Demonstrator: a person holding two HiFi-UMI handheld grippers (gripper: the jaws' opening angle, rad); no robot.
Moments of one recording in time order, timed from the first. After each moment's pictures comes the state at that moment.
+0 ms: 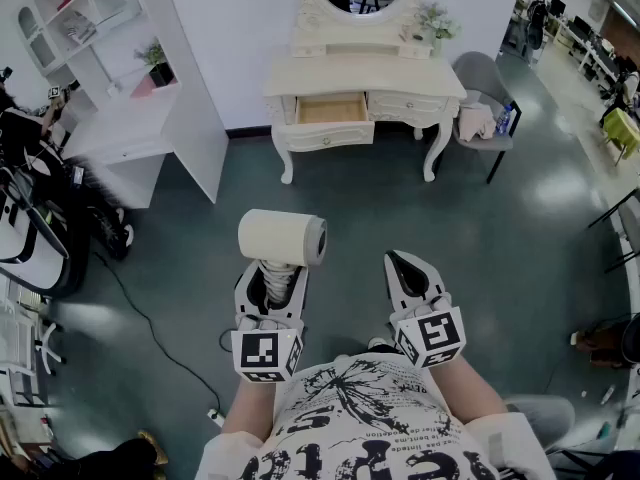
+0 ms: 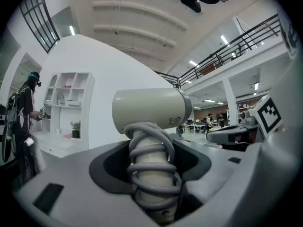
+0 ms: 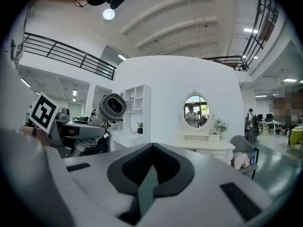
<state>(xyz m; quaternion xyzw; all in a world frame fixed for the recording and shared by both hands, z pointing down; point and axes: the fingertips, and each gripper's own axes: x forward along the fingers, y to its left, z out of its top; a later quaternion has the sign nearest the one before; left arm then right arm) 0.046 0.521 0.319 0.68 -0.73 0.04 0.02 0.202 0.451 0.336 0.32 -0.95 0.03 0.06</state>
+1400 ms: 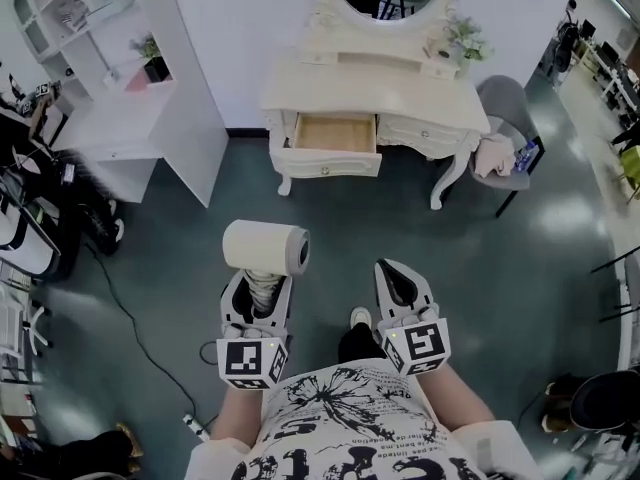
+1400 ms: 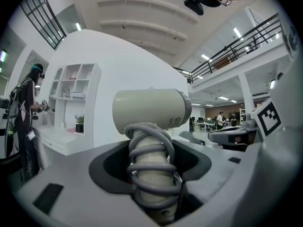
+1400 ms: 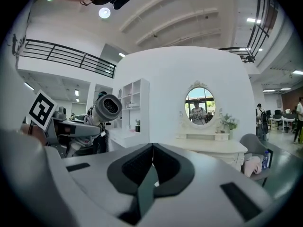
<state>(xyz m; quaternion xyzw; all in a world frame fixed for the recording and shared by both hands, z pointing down) -0.013 0.360 0.350 0.63 -0.77 0.04 0.06 0.145 0.264 0.367 0.28 -0.96 0.04 0.07</state>
